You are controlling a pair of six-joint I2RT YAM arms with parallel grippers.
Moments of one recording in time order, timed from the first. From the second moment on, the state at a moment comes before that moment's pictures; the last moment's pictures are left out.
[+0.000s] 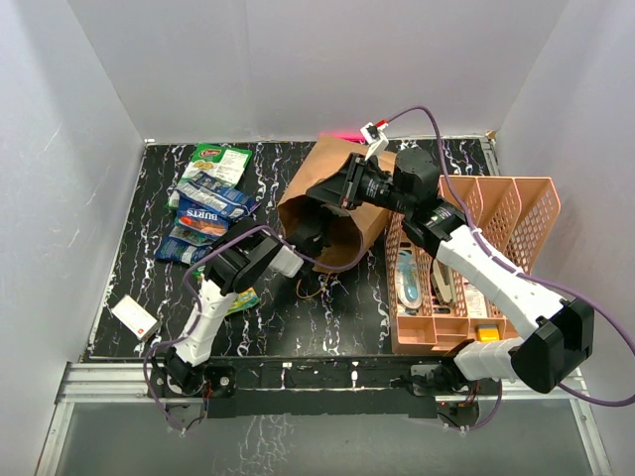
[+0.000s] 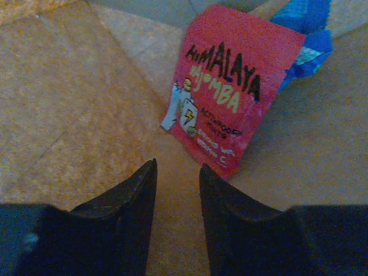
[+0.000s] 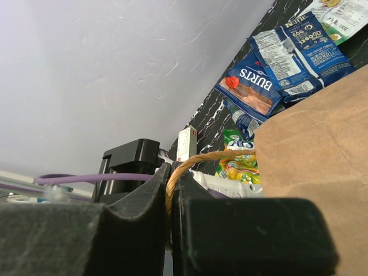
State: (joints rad) left arm -0.75 2.33 1.14 1.29 -0.46 0.60; right arm 0.57 1.30 1.21 0.05 -0.52 0.80
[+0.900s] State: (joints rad) left arm -0.75 2.00 0.77 1.14 -0.10 0.28; right arm 0.57 1.30 1.23 0.00 -0.48 0.74
